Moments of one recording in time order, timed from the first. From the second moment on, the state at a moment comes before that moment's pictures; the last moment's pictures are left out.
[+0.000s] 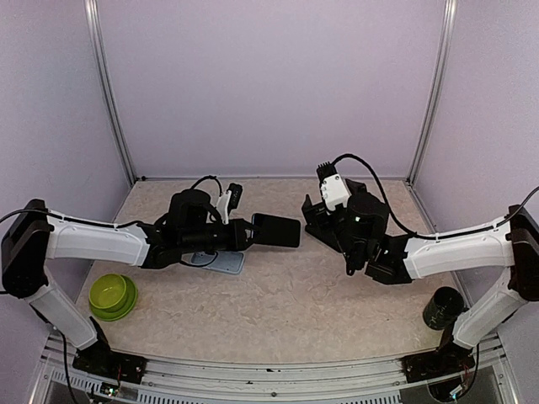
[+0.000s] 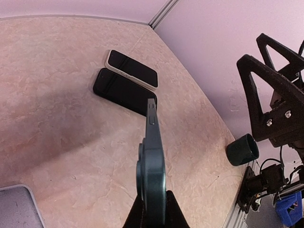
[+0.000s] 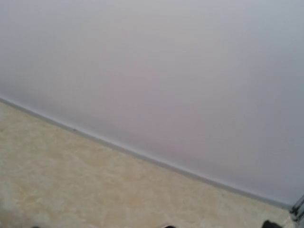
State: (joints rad) left arm -0.82 1.56 0.86 0.36 0.19 -0.59; right arm 0.99 1.49 0.81 0.69 0.83 -0.31
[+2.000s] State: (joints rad) left arm -0.77 1.48 0.73 0.68 0.44 -0.70; right arm 0.63 1.49 0.81 0.41 -0.62 0.65
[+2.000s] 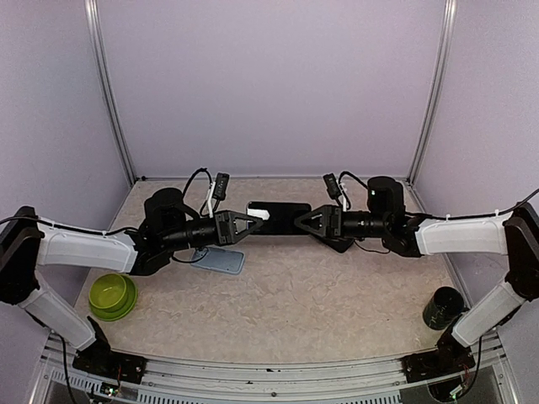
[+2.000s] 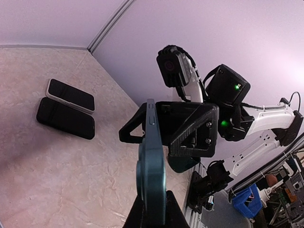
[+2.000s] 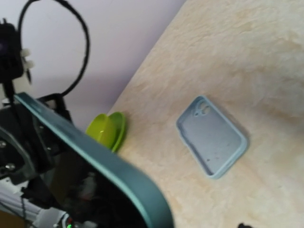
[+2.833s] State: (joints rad) left arm -0.78 1.54 0.73 0.76 0.52 -0.73; right arm 0.63 1.59 0.83 0.63 -0.85 0.81
